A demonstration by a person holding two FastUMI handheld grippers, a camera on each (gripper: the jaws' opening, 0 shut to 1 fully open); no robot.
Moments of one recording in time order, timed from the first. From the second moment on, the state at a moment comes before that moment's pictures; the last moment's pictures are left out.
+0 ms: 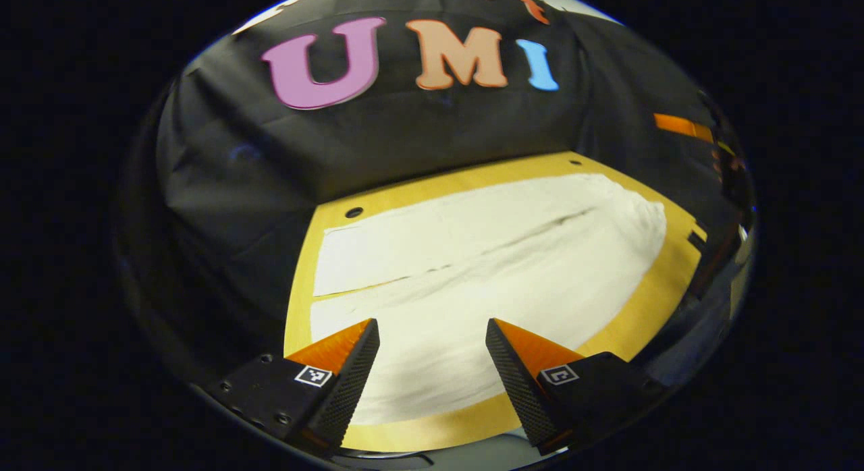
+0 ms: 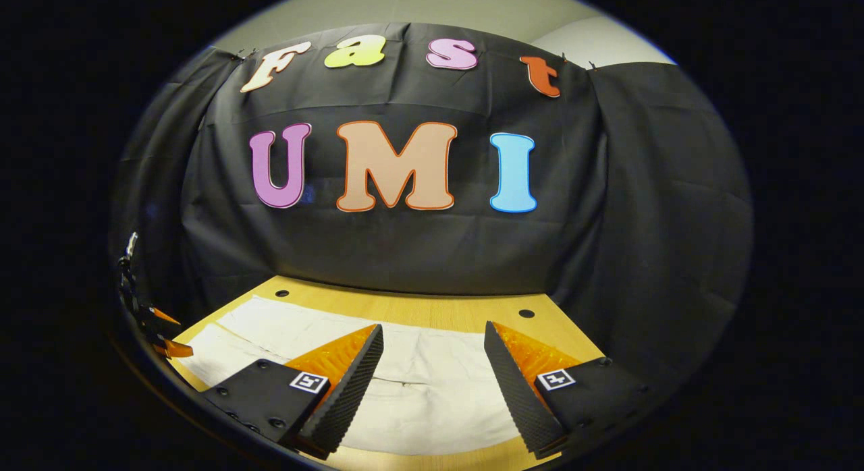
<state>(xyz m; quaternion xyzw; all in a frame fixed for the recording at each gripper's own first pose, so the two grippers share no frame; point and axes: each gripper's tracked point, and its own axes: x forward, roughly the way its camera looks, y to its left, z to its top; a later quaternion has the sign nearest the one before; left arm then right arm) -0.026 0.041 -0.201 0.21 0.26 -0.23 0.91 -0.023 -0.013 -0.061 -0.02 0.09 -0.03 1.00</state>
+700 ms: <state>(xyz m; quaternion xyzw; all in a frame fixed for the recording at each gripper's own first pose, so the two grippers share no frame) -0.078 0.121 -0.298 0.43 0.45 -0.41 0.67 -0.034 -0.009 -0.098 -0.06 0.14 -0.03 0.99</state>
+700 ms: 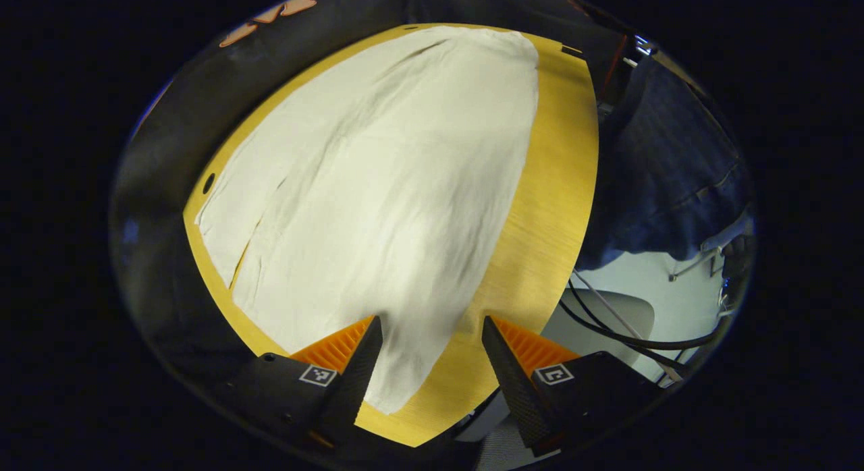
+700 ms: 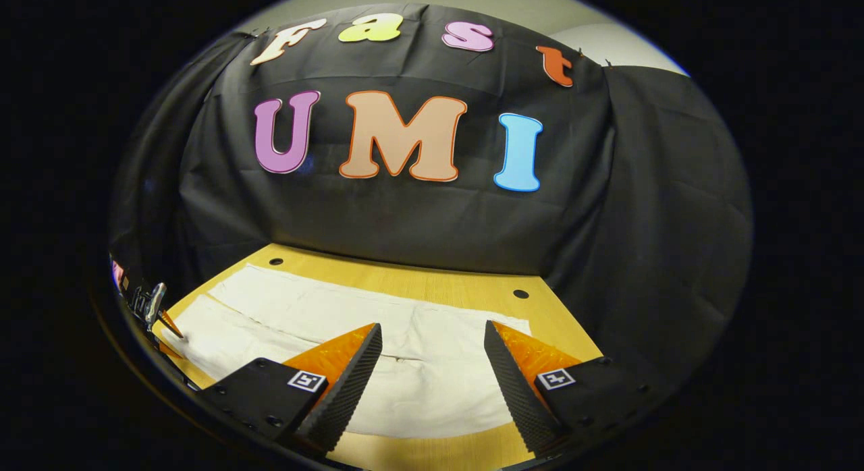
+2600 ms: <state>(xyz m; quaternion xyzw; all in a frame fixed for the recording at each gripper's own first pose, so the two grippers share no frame) -0.057 0.133 -0.314 0.49 0.51 -0.40 0.58 -0.053 -0.101 -0.273 -0.31 0.39 0.24 0.83</state>
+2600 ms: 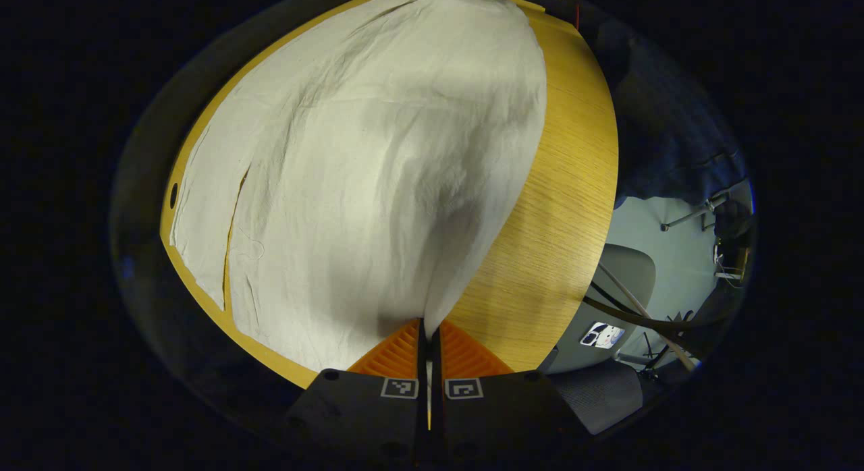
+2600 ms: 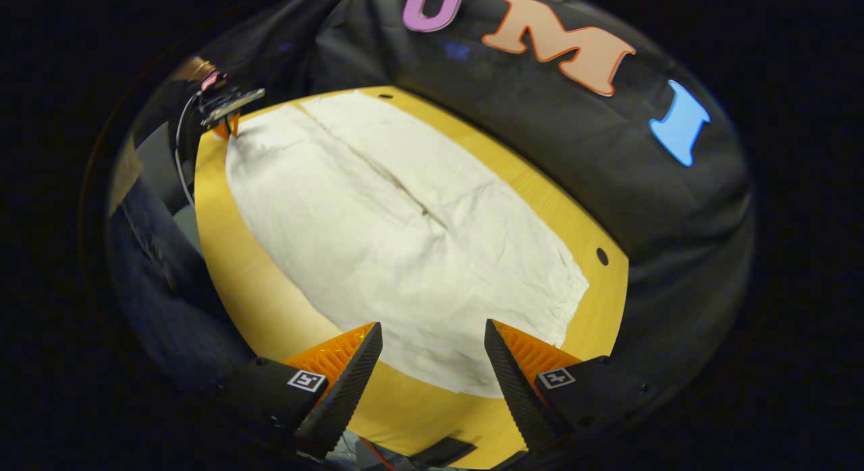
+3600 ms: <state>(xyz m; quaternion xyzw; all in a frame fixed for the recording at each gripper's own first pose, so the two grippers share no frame) -0.052 0.138 -0.315 0.50 0.54 -0.39 0.56 -0.067 -0.149 -0.368 -0.38 0.55 0.36 0.65</state>
